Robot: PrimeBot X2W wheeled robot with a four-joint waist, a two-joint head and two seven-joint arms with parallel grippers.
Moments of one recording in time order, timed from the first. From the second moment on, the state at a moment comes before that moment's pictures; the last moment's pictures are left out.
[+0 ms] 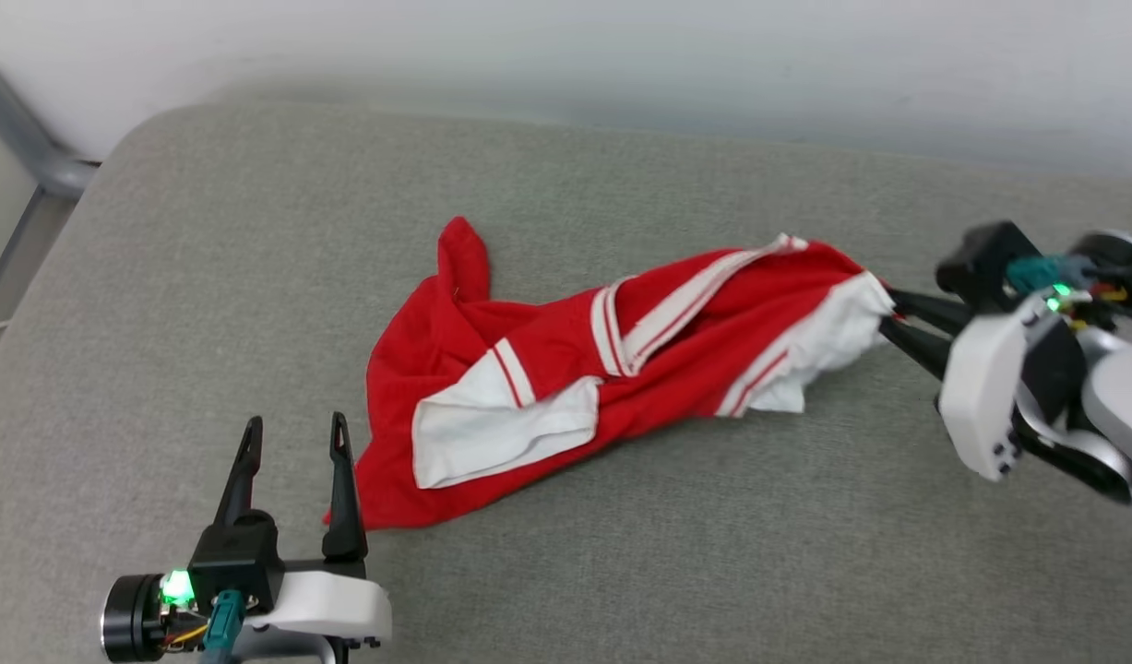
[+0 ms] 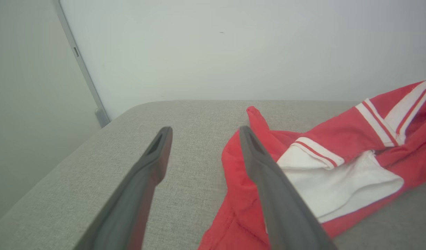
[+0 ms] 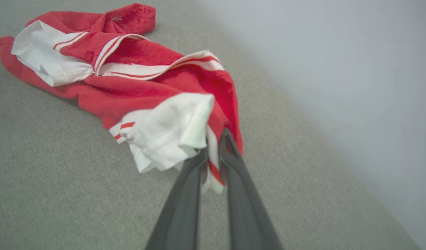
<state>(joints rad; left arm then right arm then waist) -0.01 0.07 -0.05 0.03 -0.04 0.12 -0.26 -0.95 -0.75 1.15 0.33 0.81 0.13 0.07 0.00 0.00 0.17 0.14</state>
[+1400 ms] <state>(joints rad) 0.07 0.08 -0.04 0.03 -0.02 0.12 -0.26 -0.20 -0.80 0.36 0.35 0.75 0.13 -0.06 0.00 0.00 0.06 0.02</state>
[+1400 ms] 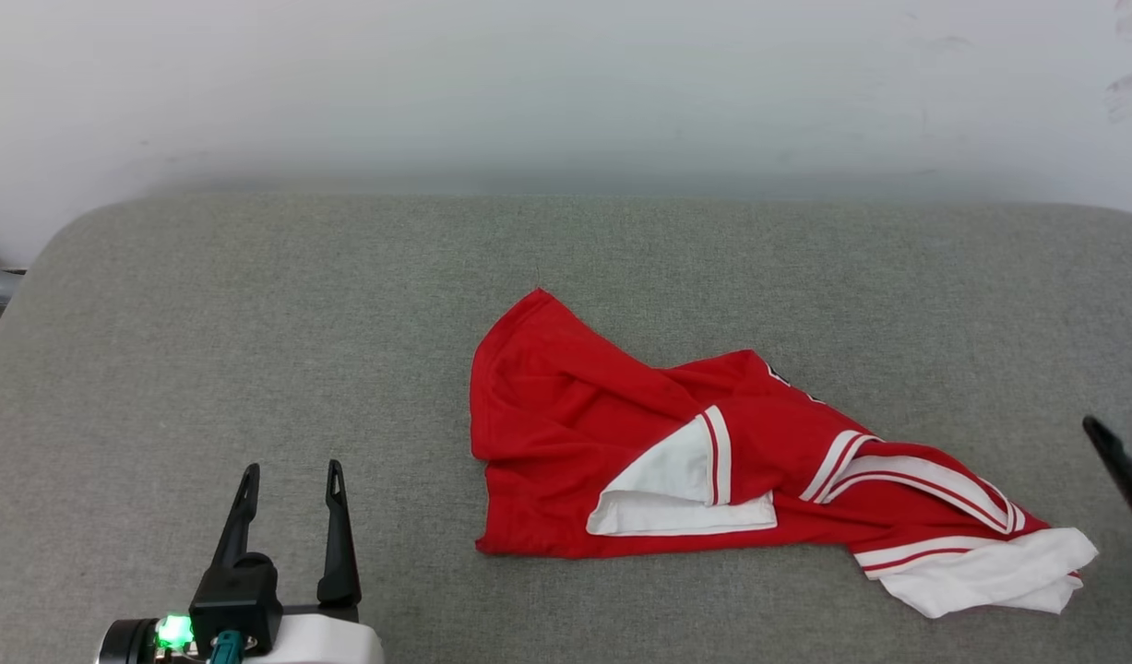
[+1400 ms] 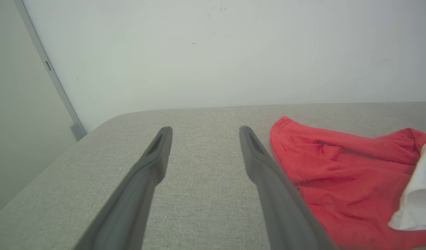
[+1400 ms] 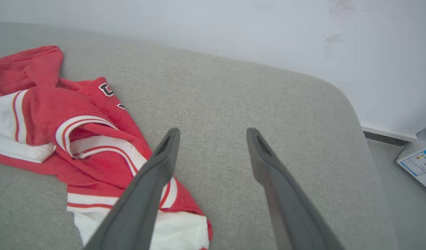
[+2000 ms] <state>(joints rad) 0.04 0.08 -0.06 0.01 -0.01 0.11 -0.26 -0.29 -0.92 0.39 -0.14 0.68 0.13 0.65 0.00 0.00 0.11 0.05</state>
